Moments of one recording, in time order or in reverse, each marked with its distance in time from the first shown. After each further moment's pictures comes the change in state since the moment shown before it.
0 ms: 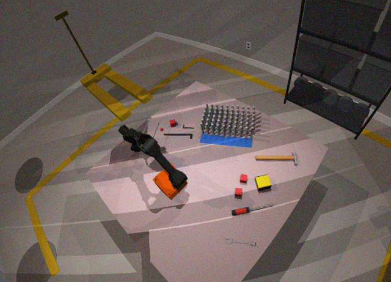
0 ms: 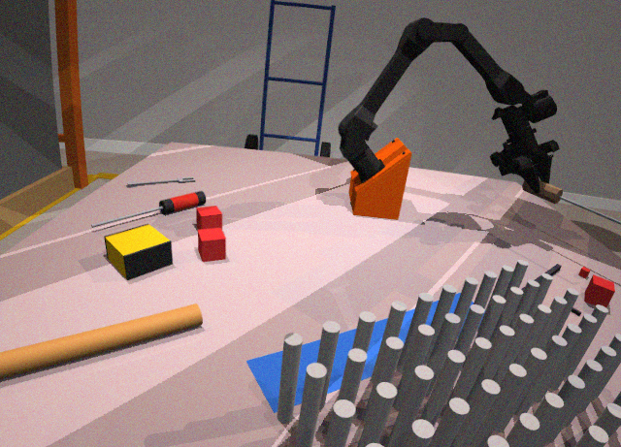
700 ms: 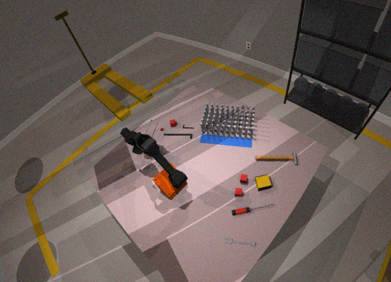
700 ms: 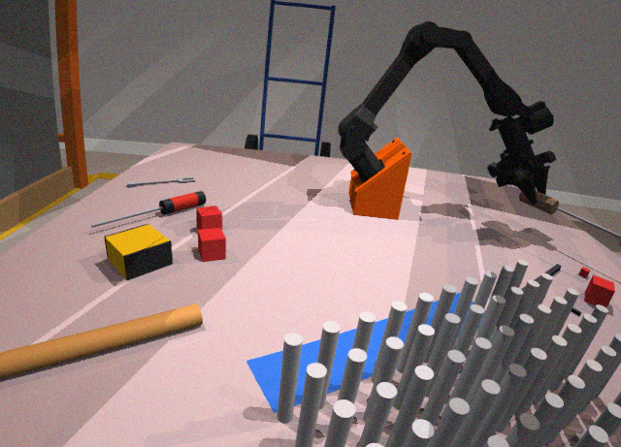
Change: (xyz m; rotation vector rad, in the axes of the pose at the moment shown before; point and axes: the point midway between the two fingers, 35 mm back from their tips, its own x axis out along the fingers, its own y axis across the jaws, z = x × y) arm 0.022 0.008 0.015 -0.004 0.001 0.000
